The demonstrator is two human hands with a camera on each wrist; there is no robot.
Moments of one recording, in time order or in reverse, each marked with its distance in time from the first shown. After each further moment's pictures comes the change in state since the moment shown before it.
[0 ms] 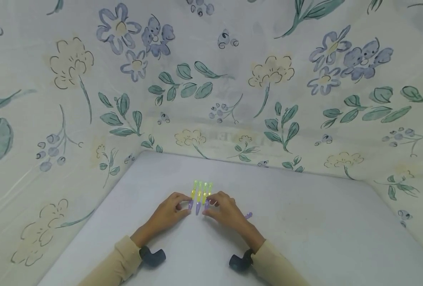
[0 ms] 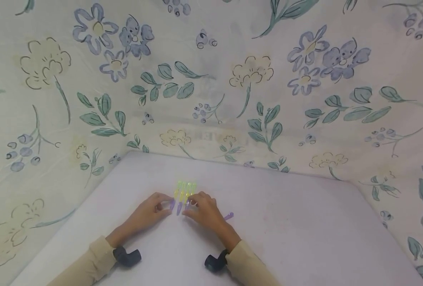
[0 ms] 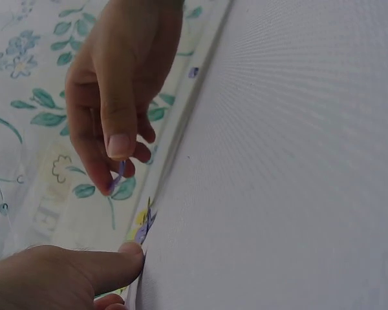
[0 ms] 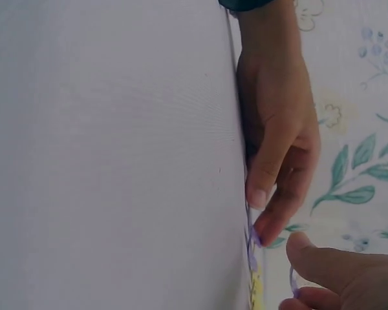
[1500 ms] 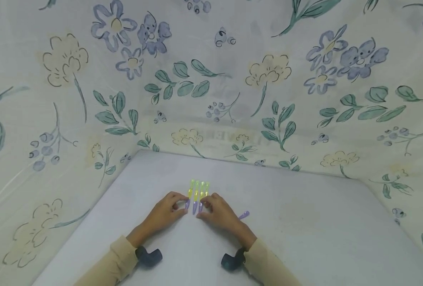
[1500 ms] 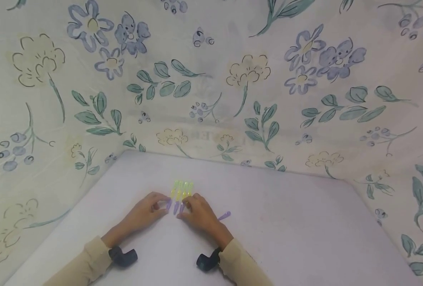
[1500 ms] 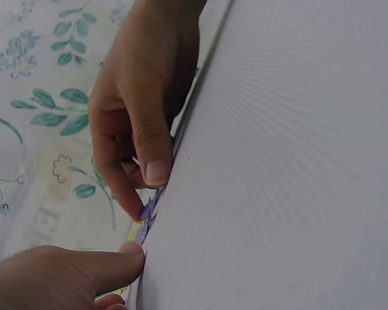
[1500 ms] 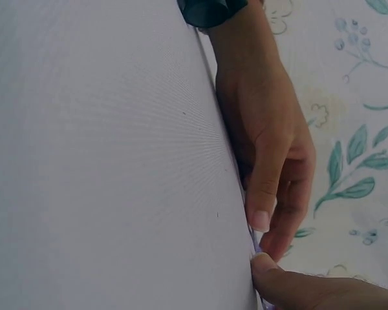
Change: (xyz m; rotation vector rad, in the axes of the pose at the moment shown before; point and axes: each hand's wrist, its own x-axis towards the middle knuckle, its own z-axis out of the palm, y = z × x) left_hand 0.002 -0.005 0.003 0.030 -0.004 0.005; right_hand 0.011 0.013 0.017 -0.053 -0.056 -0.046
